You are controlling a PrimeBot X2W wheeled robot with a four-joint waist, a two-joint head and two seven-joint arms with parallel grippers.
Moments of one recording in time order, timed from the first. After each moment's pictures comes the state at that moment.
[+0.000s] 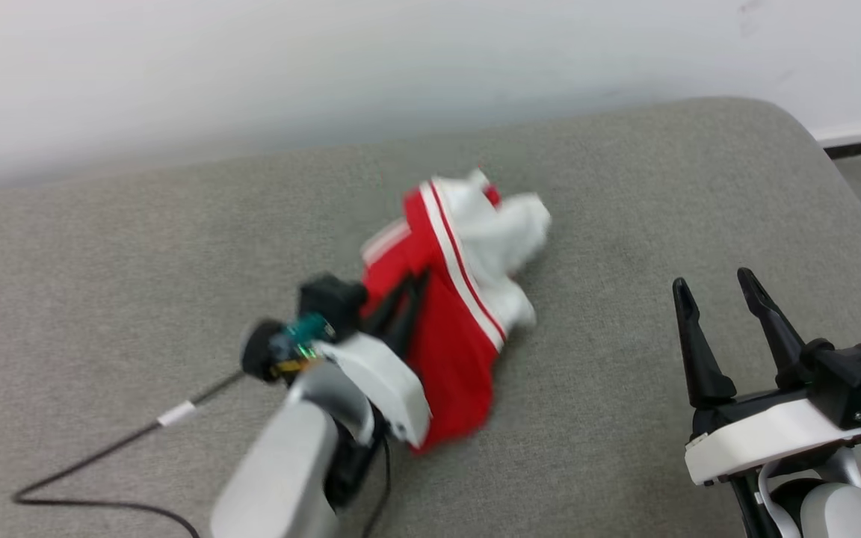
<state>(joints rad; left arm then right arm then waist) -0.47 0.08 -0.36 0.39 -0.35 -0.11 -0.06 -0.07 -0.05 0.04 -0.11 0.12 0.13 -0.03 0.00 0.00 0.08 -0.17</state>
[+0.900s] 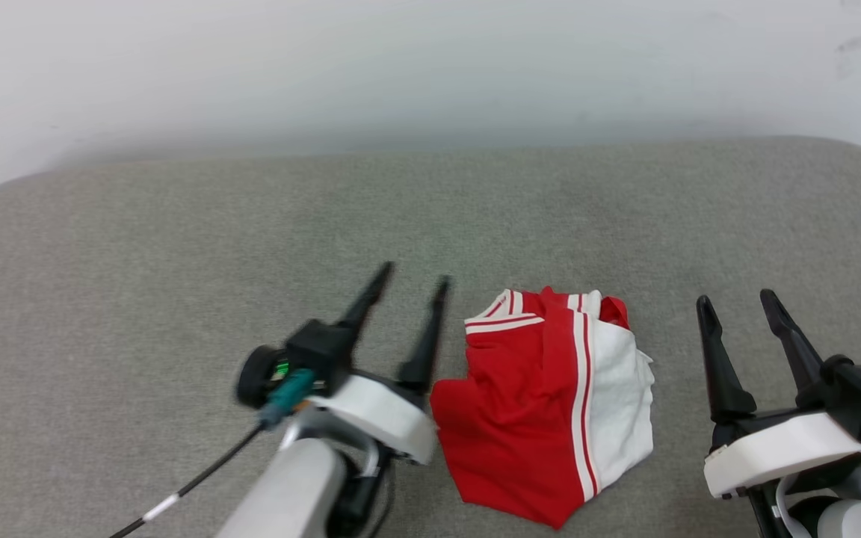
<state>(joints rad) -0.35 0.09 -0.51 0.25 -0.38 0.02 -0.22 -0.05 -0.05 -0.01 -0.09 0.13 0.13 -0.03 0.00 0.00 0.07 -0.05</state>
